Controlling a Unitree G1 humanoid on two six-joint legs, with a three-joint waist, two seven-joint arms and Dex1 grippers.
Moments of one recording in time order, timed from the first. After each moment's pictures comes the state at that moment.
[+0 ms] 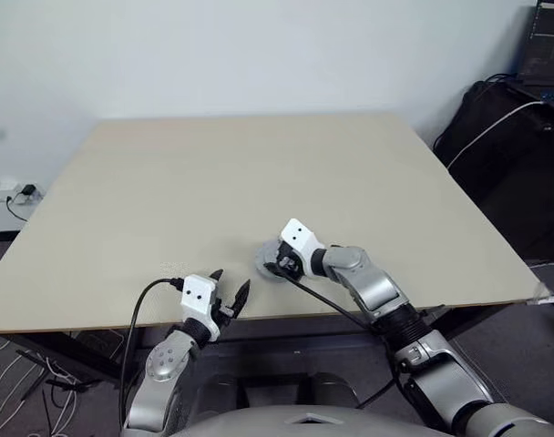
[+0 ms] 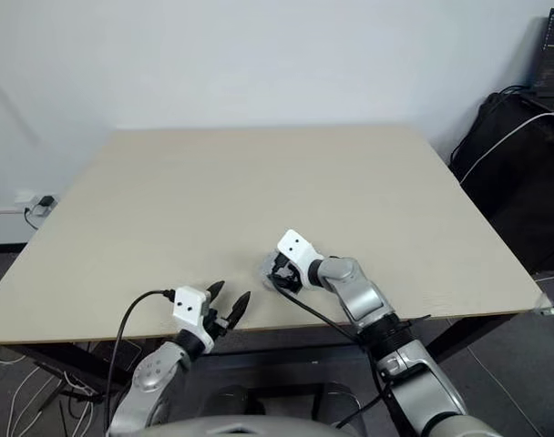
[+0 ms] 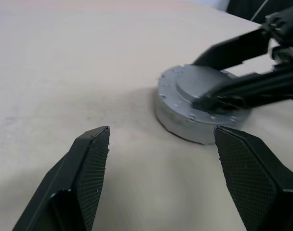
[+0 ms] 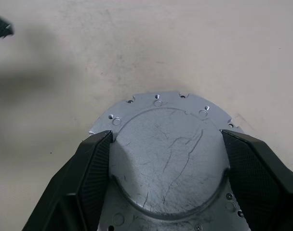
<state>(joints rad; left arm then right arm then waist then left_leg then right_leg) 0.27 0.12 -0.16 -0.10 -0.13 0.02 -0.33 -0.42 -0.26 0.39 0.23 -0.01 0.50 0.66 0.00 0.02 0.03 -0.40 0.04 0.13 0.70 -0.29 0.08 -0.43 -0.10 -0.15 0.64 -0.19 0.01</state>
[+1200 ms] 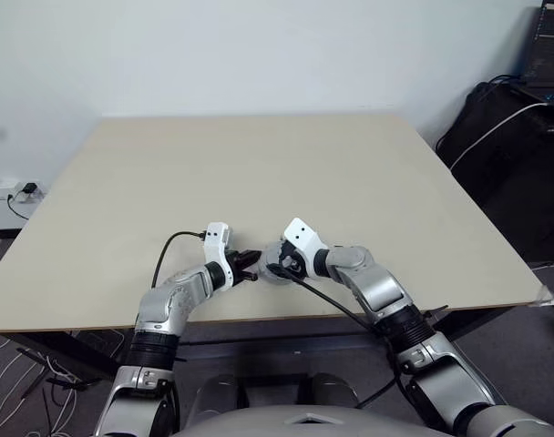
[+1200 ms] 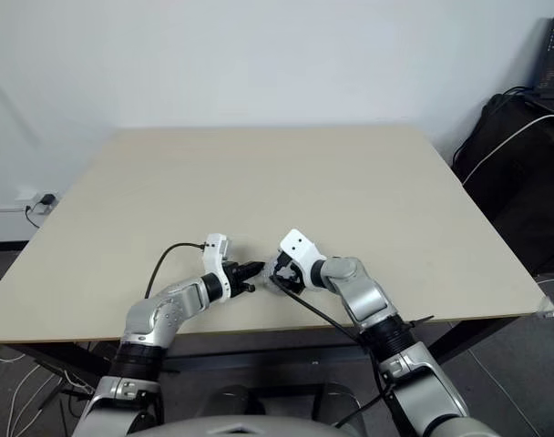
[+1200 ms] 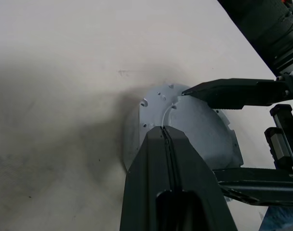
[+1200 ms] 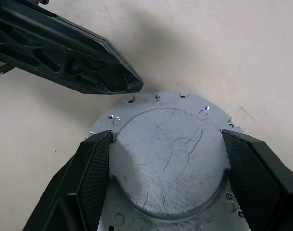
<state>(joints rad) -0.25 0.13 -0.02 0.15 -0.44 0.75 -0.48 -0.40 -0.27 0.37 0.17 -0.01 0.58 0.67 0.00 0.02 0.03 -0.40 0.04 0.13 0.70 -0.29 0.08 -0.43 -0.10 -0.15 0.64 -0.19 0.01</state>
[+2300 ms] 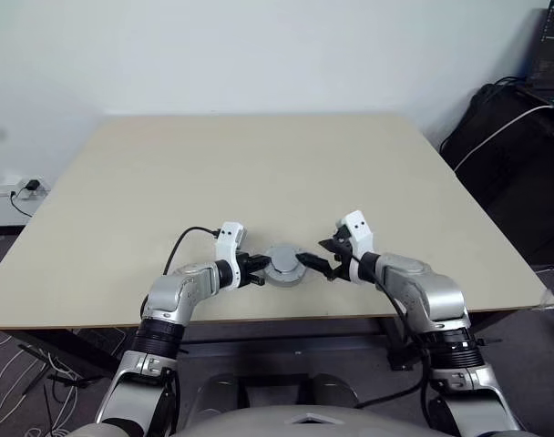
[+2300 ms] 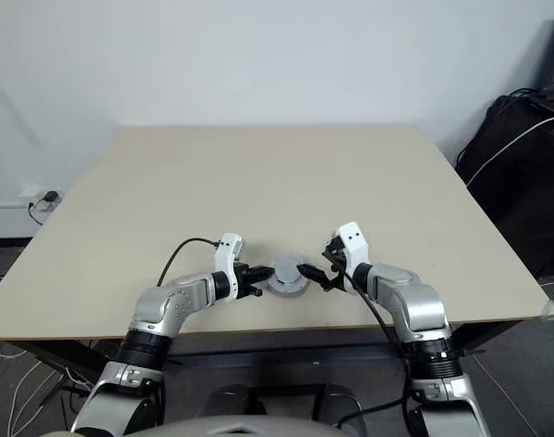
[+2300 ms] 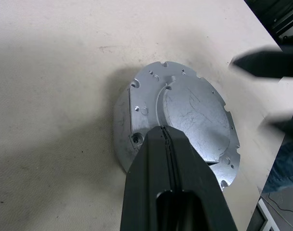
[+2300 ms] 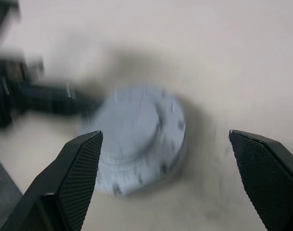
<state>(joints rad) -0.31 0.14 -0.09 0.18 -0.39 0.82 -0.53 -0.25 -0.27 -0.06 -0.06 0.34 0.92 0.60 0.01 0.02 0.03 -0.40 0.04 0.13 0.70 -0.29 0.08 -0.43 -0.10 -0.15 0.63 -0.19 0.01</state>
